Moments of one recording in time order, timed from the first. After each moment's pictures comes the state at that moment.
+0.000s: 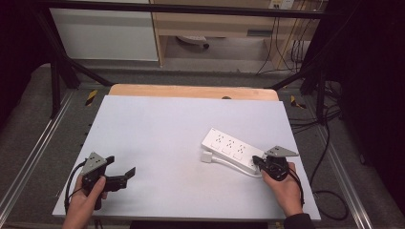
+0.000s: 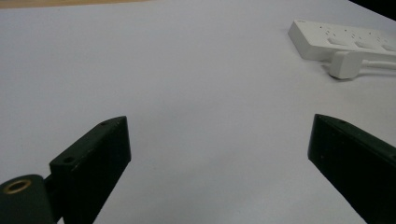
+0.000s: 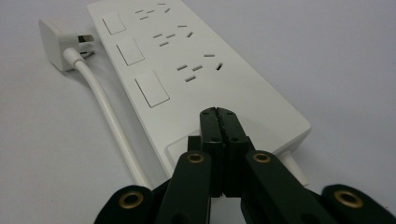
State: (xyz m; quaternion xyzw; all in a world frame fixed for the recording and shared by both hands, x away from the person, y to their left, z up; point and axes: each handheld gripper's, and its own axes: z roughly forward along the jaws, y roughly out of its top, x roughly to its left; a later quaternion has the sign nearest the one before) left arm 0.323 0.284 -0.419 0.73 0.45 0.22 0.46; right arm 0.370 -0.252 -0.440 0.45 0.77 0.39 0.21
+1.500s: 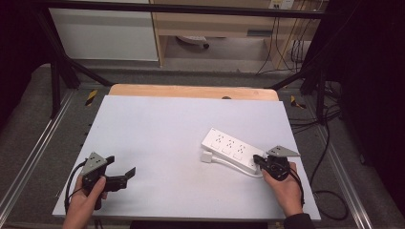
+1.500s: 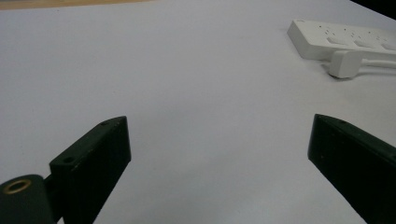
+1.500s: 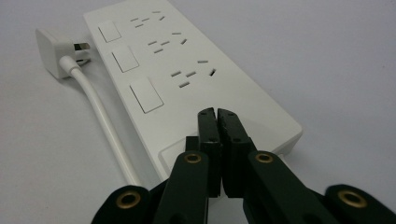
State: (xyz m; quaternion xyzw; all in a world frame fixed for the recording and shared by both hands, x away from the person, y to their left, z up) left arm 0.323 0.284 -0.418 0.73 0.45 0.22 0.46; right arm 0.371 -0.255 -0.440 0.46 0.76 0.40 0.22
